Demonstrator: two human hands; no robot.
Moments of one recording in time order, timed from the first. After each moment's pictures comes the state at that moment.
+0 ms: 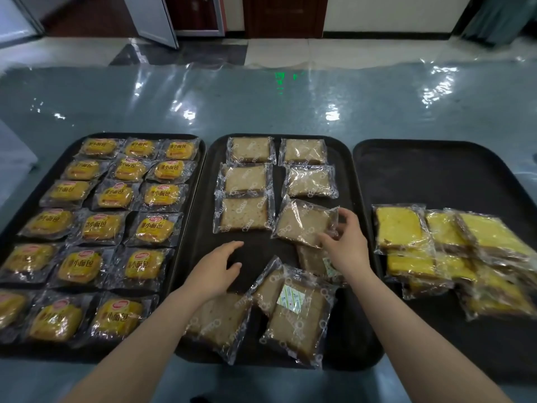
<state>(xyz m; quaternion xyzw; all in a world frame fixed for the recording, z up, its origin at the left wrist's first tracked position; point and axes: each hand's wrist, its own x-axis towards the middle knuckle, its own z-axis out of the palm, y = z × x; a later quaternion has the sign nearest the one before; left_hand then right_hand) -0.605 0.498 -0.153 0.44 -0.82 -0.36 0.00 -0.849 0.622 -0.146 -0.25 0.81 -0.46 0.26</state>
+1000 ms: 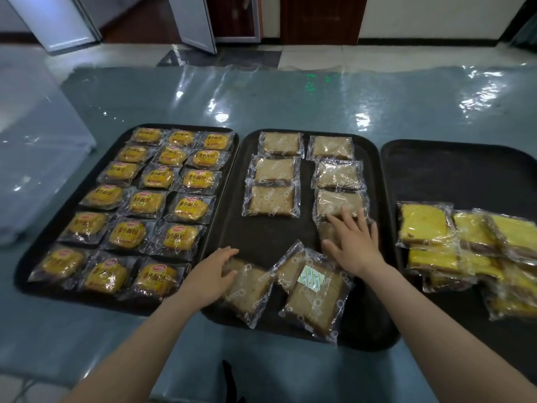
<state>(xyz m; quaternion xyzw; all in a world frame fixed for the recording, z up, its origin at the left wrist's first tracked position) -0.530 0.529 -0.156 0.47 -0.82 -0.33 0.01 -0.842 0.628 -0.167 -0.54 0.82 -0.08 0.16</state>
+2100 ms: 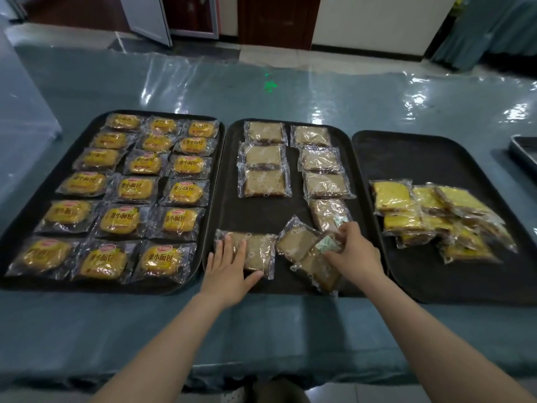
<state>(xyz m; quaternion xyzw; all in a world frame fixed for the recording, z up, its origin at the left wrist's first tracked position) -0.513 0.574 -0.179 0.41 -0.87 -0.24 -0.12 -0.741 0.710 -0.107 -0.35 0.90 -0.17 0.17</state>
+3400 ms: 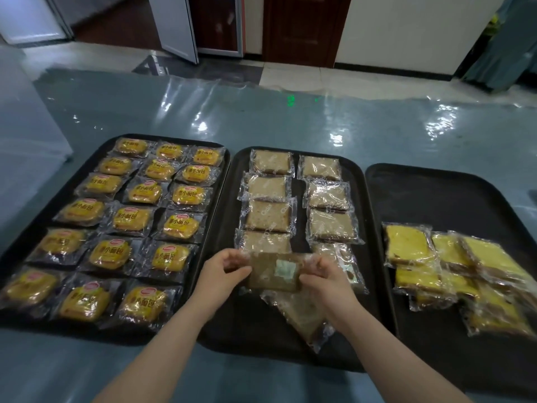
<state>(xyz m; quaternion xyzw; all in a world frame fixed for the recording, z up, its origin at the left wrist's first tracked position) -0.566 0.529 -0.126 0.47 -0.62 -0.58 0.24 -0.753 0.647 -0.120 -0.19 0.63 -0.56 0.51</state>
